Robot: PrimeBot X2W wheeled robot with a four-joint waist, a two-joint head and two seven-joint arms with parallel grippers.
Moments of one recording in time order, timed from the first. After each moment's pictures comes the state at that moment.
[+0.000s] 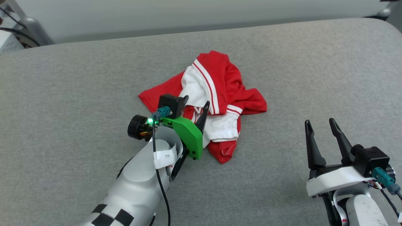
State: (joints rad) left arm -0.73 0.05 -0.70 0.89 -0.60 -0.07 -0.23; right arm -0.10 -0.05 0.02 0.13 0.17 0.13 -0.26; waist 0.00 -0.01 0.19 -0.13
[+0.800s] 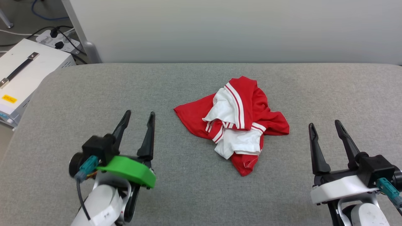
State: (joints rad) left arm -0.25 0.24 -0.32 0.21 -0.45 -0.02 -0.26; right arm -0.03 -0.05 0.01 0.01 0.10 0.13 -0.26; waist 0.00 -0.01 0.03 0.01
